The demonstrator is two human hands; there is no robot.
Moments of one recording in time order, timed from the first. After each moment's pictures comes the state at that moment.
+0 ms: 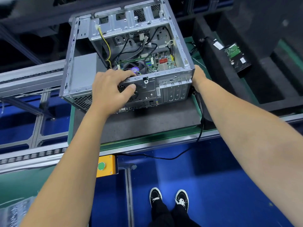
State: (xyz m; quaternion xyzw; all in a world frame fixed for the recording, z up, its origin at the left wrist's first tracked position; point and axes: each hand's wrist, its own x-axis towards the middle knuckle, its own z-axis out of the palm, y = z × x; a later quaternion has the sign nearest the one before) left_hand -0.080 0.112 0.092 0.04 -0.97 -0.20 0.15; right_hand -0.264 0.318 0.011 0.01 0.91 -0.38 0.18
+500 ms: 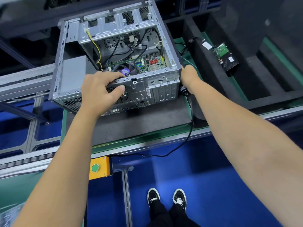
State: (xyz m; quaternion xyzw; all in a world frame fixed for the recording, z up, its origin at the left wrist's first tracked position) left_hand -0.080 0.115 0.093 0.06 -0.97 -0.21 0.15; right_hand -0.248 0.331 0.021 0.04 0.87 -0.46 0.19
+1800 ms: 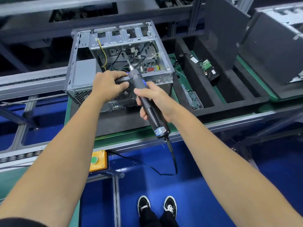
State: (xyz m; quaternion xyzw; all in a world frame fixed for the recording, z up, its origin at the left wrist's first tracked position) left_hand -0.077 0.108 0.097 0.08 -0.97 -0.23 0.09; right_hand -0.076 0.310 0.102 -0.13 0.59 -0.70 0.39
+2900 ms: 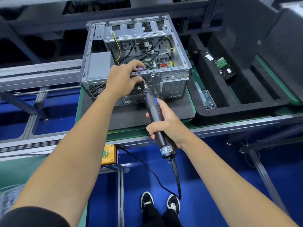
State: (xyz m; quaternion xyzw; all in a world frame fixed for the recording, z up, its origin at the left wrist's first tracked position) left_hand -0.075 0.103 0.091 0.02 -0.96 -0.22 0.14; right_hand -0.018 0.314 0.065 -0.12 0.59 -0.70 0.39
